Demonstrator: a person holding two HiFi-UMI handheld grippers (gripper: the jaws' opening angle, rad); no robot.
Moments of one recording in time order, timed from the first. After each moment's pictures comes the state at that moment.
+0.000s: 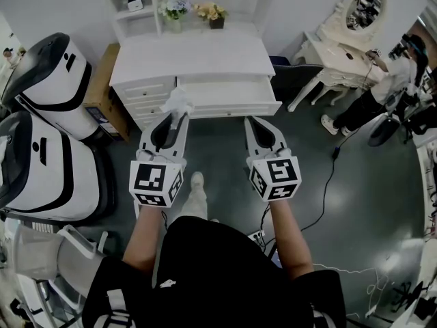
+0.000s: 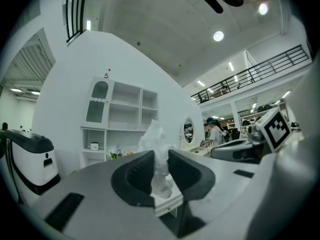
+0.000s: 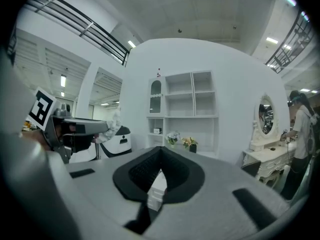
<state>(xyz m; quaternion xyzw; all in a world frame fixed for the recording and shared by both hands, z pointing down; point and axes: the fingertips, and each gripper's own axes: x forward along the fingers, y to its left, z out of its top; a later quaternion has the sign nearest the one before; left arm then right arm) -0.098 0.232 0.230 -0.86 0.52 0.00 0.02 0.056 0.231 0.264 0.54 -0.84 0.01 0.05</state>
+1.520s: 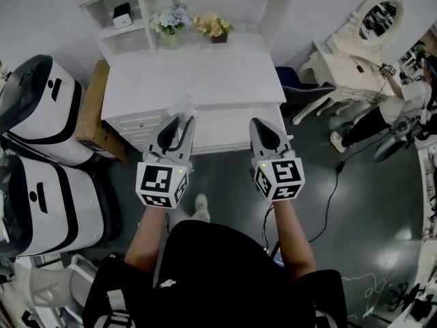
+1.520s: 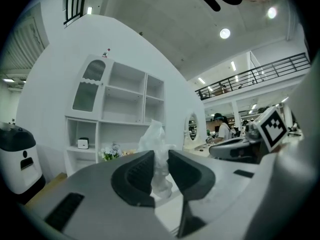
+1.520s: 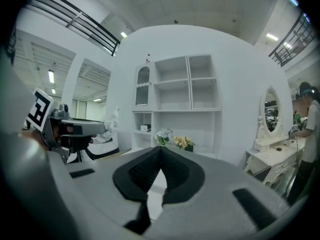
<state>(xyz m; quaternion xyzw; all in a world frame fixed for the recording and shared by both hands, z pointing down) -0.108 -0.021 0.247 -0.87 0.49 -0.01 0.00 0.047 -0.018 0.275 0.56 -0.83 0.03 0.07</state>
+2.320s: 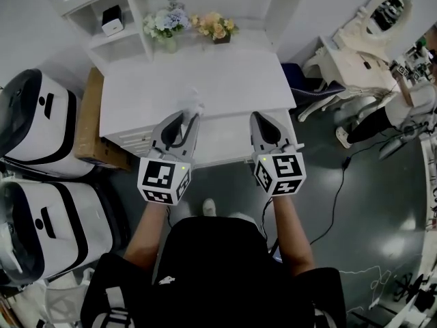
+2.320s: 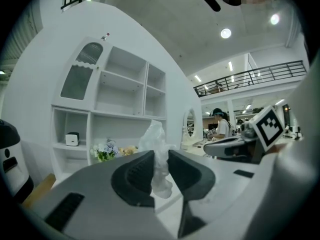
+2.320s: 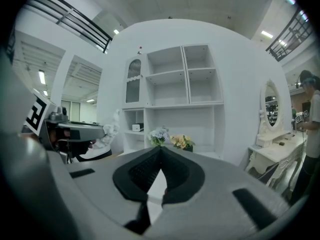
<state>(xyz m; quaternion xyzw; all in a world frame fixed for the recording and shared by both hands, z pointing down) -0.117 -0.136 0.276 -0.89 0.45 -0.03 -0.02 0.026 -0.132 0.299 0.58 -0.81 0.05 0.07</state>
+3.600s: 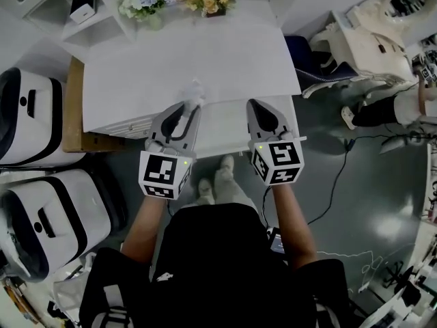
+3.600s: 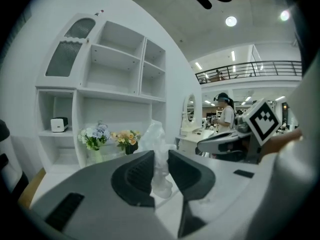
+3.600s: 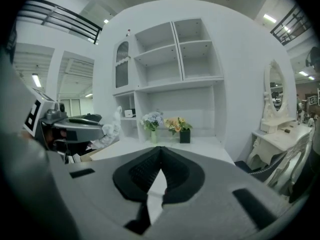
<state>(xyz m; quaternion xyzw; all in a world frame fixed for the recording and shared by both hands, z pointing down) -0.059 -0.224 0.354 -0.89 0.44 -0.10 -0.05 0.070 -0.226 0.380 0.56 -0.81 0.12 0.12</state>
